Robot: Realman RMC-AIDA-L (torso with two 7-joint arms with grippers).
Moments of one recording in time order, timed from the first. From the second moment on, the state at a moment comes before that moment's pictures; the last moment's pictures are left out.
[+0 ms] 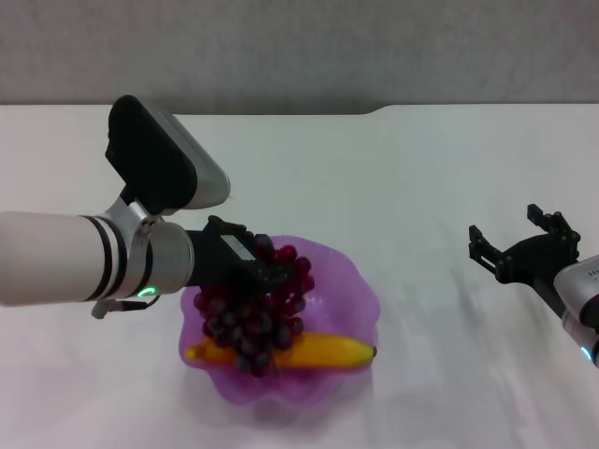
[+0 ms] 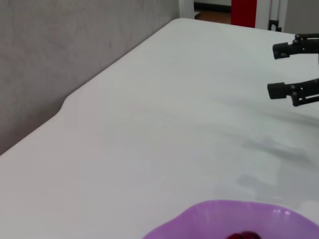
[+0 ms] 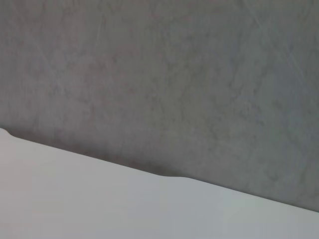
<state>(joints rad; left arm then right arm) -0.39 -2.04 1.70 1.33 -0.86 -0.83 0.84 0.45 2.02 0.76 0.40 -2.26 -0.73 -0.11</state>
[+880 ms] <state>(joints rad) -0.23 -2.04 1.75 1.45 -0.86 -0.51 0.80 0.44 2.02 0.76 0.40 -2.26 -0.73 -0.11</state>
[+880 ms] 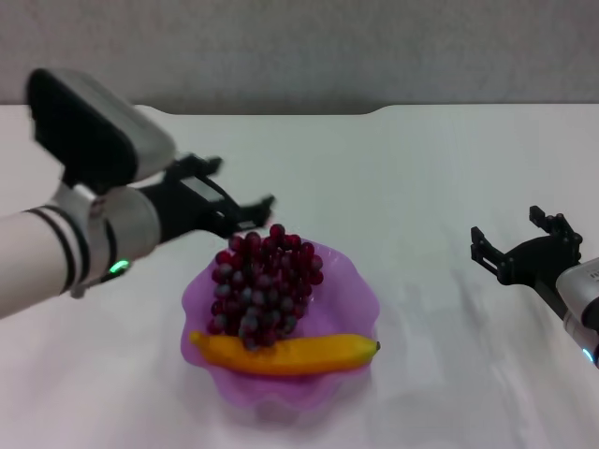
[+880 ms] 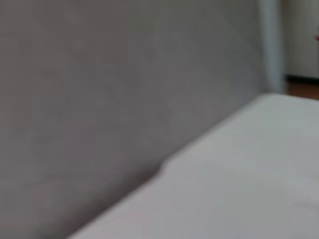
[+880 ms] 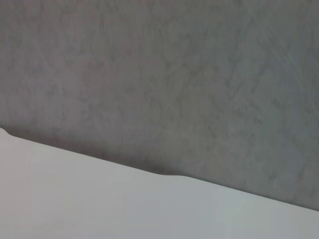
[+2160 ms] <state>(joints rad) -0.37 -2.05 1.94 0.26 -0.62 1.04 -0.29 0.44 2.02 0.77 0.38 -2.26 -0.80 -0.11</state>
